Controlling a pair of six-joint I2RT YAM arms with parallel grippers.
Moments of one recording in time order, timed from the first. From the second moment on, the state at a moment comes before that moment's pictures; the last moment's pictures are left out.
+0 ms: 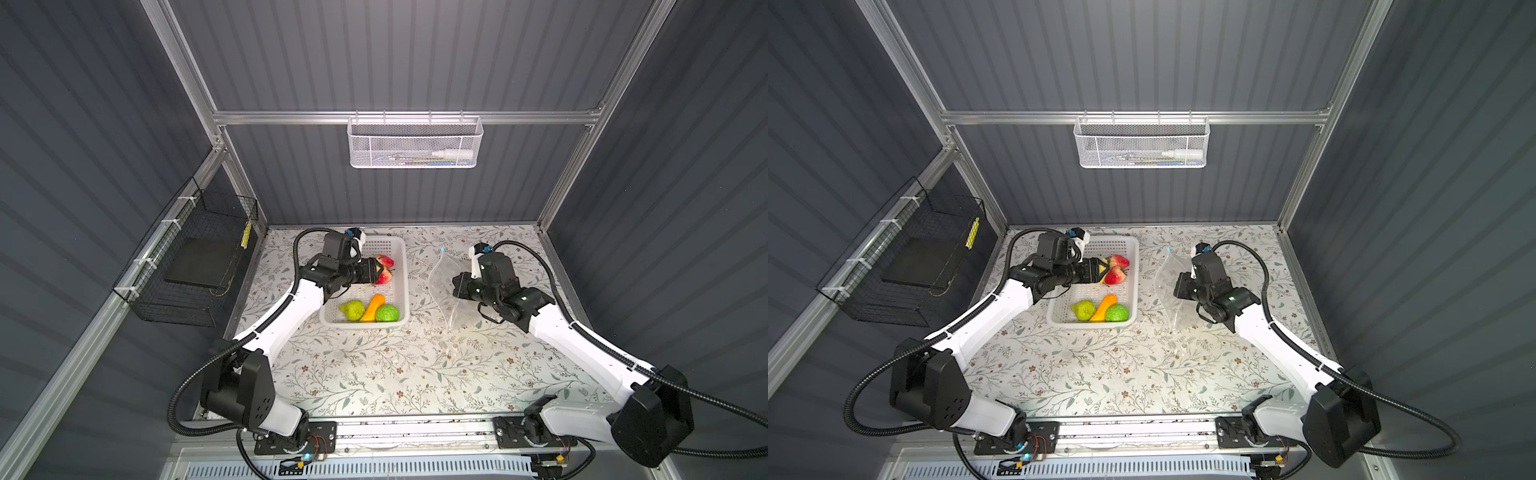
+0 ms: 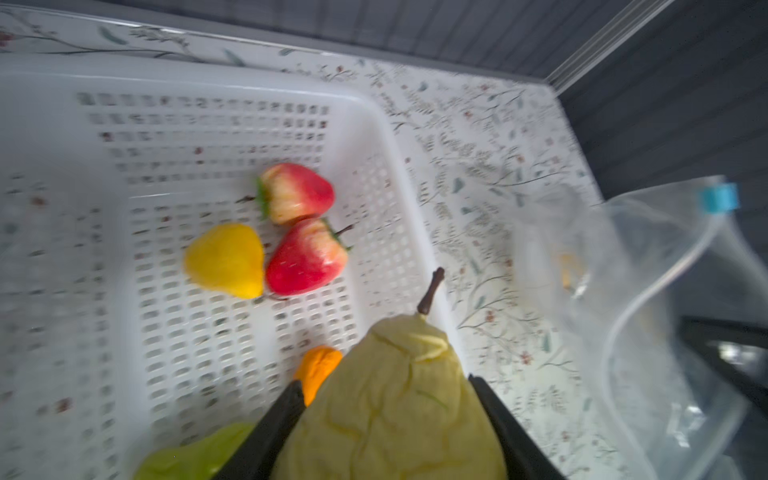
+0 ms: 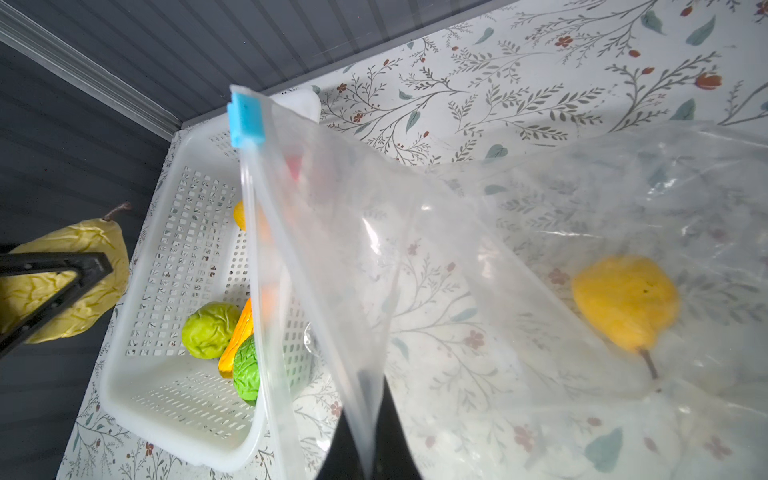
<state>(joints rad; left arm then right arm) -0.43 1.48 1.18 -0.34 0.32 -0.38 0.50 1.26 0.97 -0.34 0.00 0.56</state>
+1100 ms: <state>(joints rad) -0.80 1.67 1.03 0.49 0.28 -0.90 0.50 1.21 0.92 -0.25 -0.06 0.69</state>
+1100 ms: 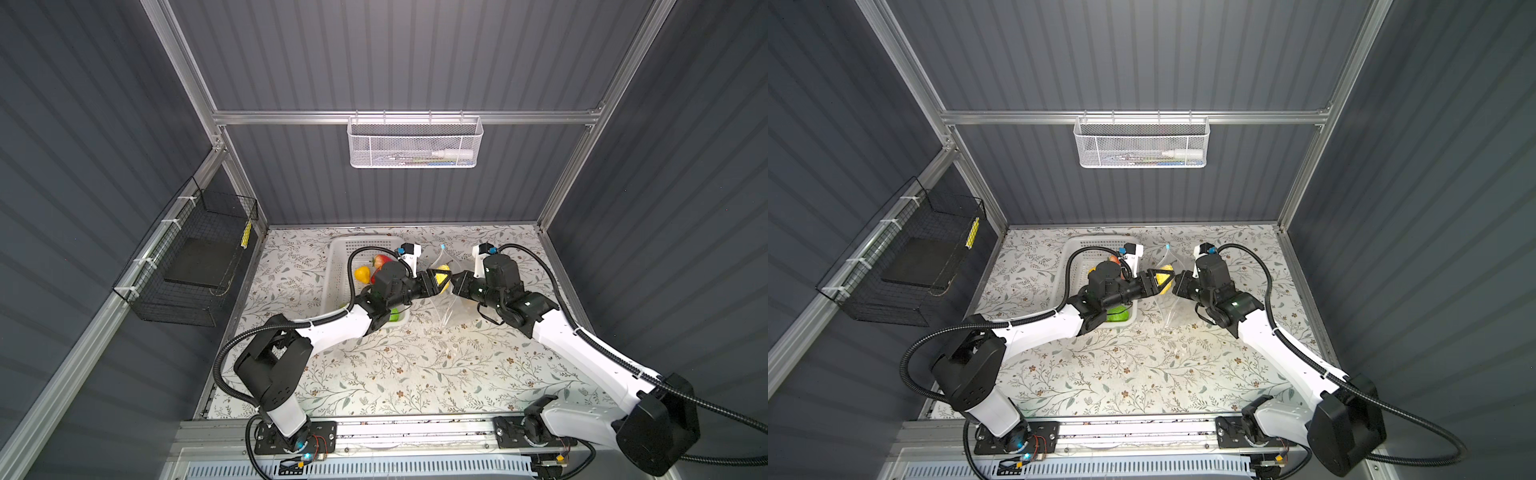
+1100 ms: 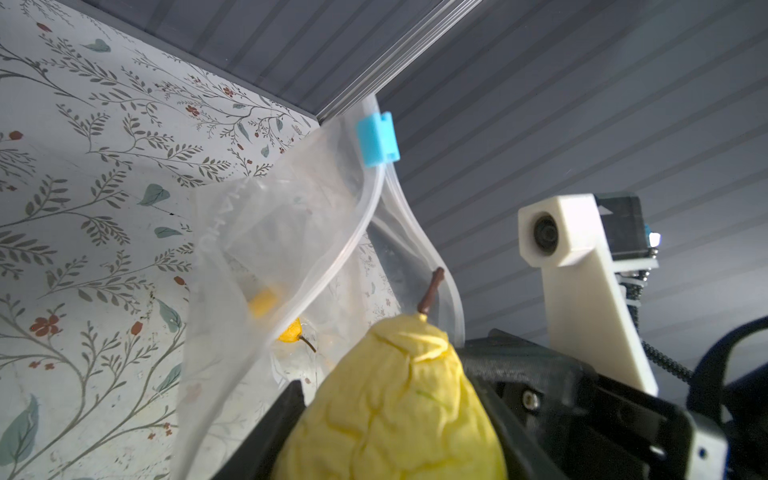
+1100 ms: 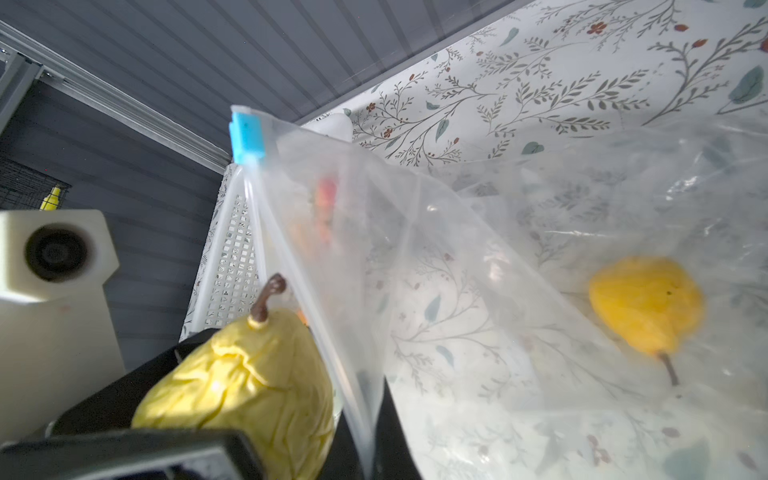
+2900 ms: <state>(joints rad) -0.75 1.61 1.26 -0.08 0.17 -0.64 0.47 1.18 0.91 -0.30 -0.07 0.66</state>
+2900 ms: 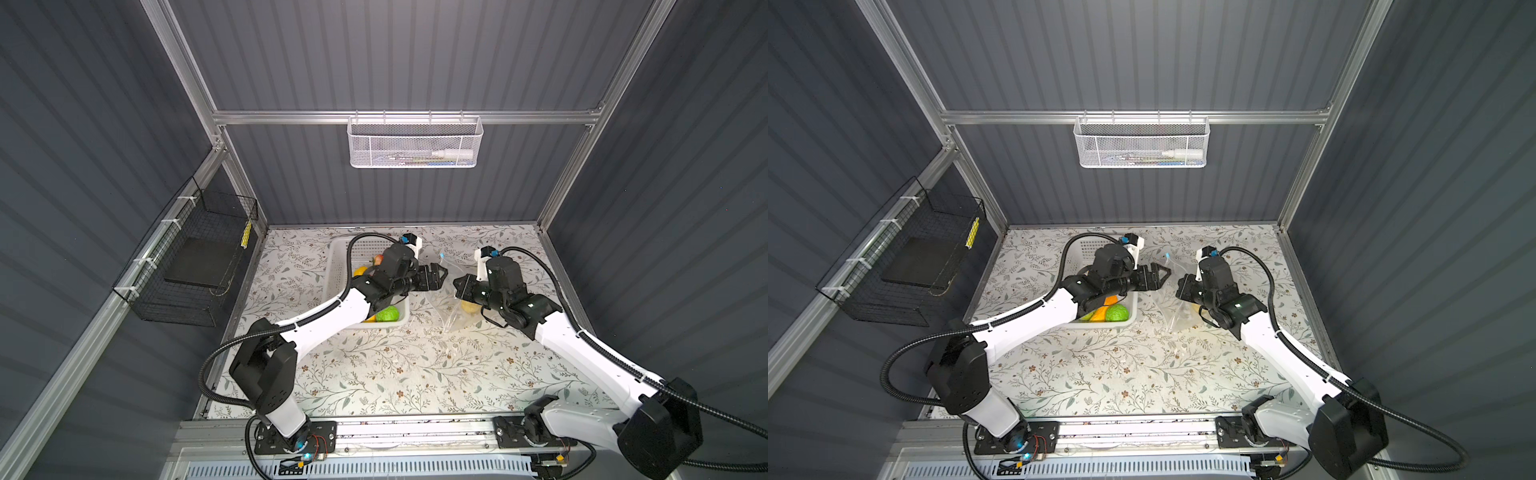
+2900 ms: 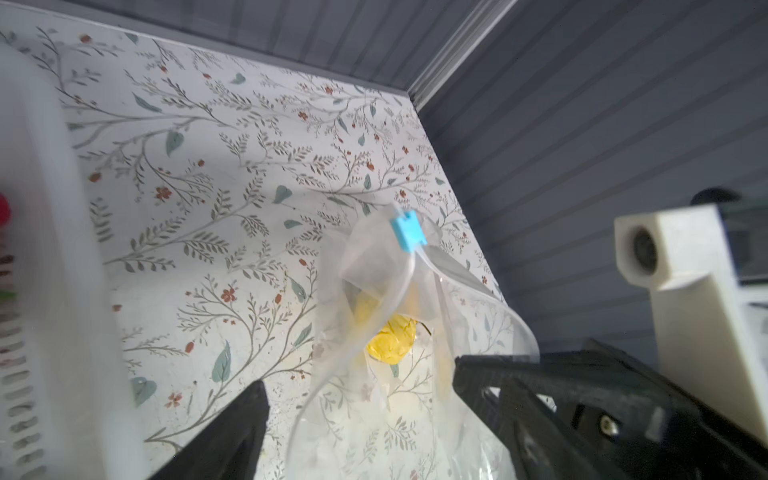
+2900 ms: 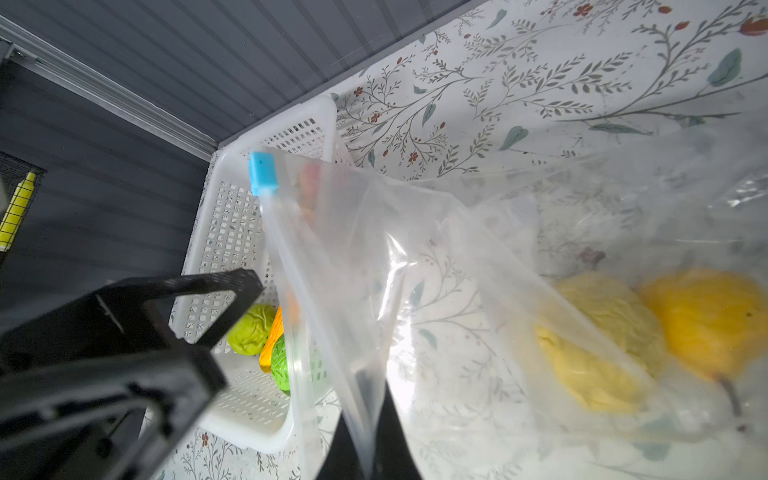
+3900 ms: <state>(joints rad) -0.31 1.34 0.97 -0.26 0.08 -0.60 0.46 1.18 0.89 -0.30 -0.11 0.54</state>
